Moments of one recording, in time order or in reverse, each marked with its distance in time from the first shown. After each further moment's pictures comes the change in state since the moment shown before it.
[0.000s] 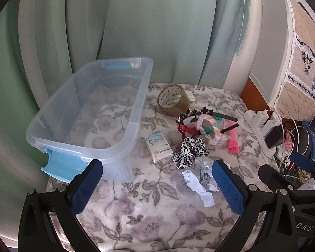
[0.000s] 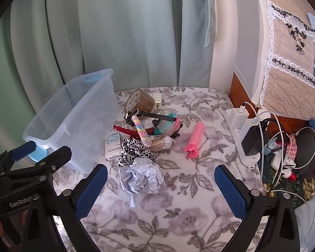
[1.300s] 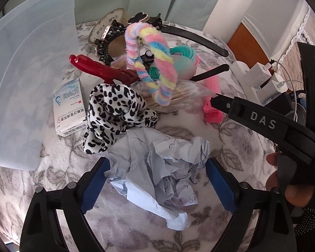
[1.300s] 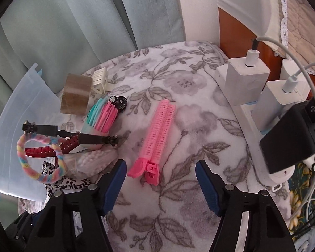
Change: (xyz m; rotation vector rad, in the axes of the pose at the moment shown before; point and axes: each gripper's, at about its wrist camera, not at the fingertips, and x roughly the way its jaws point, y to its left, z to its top) left arm 0.134 -0.093 -0.017 -0.004 0.332 -0.170; right arm 0.171 -0.106 0.020 0.208 0.214 0.039
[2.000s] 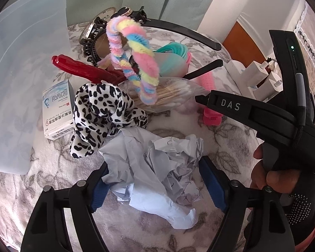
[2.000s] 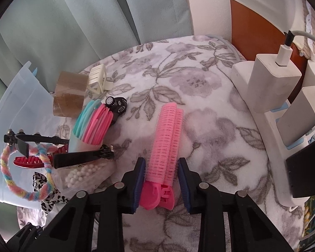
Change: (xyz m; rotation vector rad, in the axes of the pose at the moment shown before) left arm 0.001 0.004 -0.003 0.011 -0.018 -0.025; right arm 0.030 0.000 0.011 -0.009 0.013 0.026
